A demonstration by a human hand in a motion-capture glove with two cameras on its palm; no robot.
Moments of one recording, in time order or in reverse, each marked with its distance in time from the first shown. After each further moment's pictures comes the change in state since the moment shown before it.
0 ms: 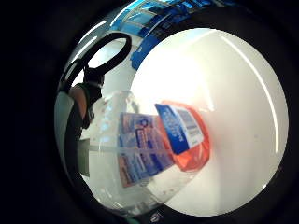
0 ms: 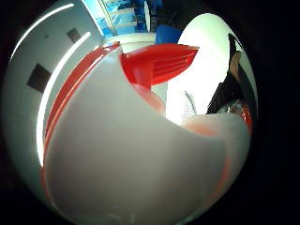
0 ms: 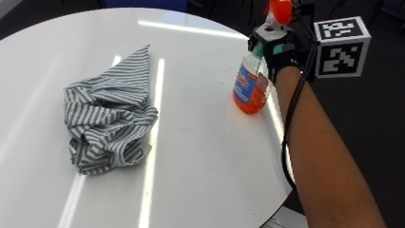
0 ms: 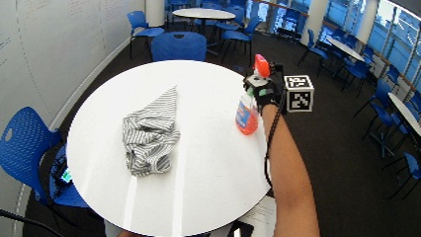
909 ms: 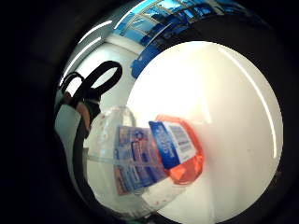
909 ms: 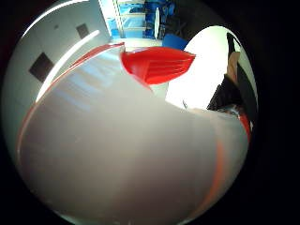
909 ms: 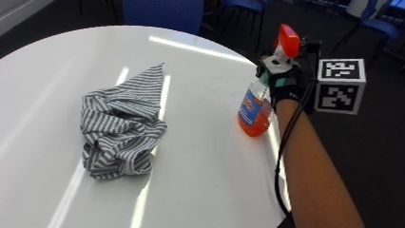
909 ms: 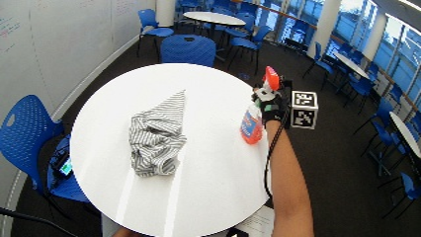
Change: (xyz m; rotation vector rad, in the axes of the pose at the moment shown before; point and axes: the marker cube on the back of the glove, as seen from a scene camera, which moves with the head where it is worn) arm 0.073 0.001 -0.013 0.168 0.005 0.029
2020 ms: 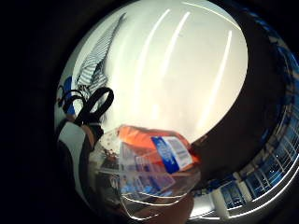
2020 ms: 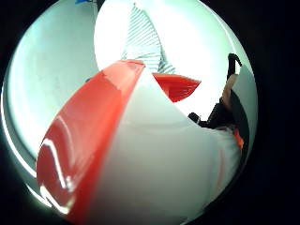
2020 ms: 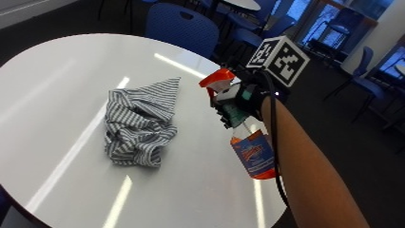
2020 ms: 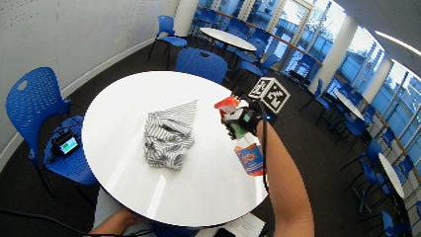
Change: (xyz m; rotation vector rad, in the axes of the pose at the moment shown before) arm 0.001 0.065 0.069 -0.878 0.692 0.129
